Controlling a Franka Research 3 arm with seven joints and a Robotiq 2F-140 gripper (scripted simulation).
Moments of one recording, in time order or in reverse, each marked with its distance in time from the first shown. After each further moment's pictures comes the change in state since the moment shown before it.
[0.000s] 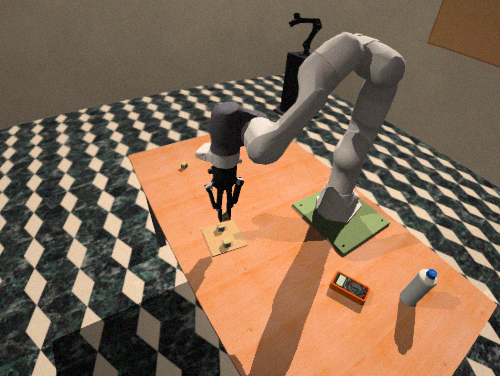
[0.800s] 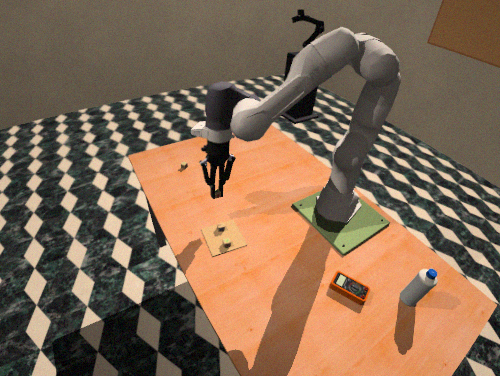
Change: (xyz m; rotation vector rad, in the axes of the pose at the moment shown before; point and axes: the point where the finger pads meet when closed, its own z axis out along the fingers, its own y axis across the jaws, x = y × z) arm 0.104 0.006 -0.021 0.040 -0.011 -0.088
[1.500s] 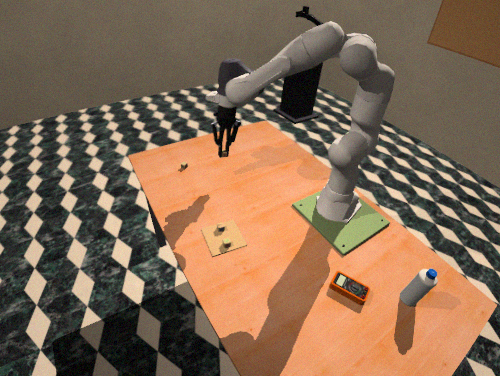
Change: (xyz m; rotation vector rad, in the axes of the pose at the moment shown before) arm 0.226 0.129 -0.017 0.016 0.032 0.084
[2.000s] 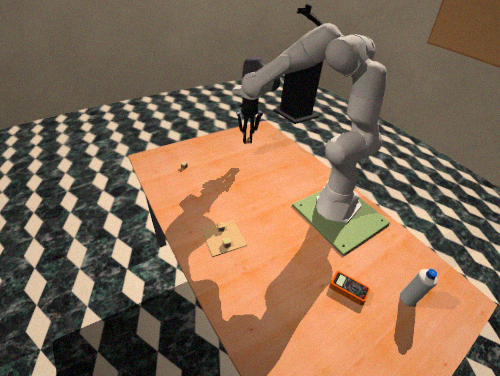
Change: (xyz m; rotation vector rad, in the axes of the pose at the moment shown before) arm 0.123 0.174 0.024 -0.061 -0.001 0.156
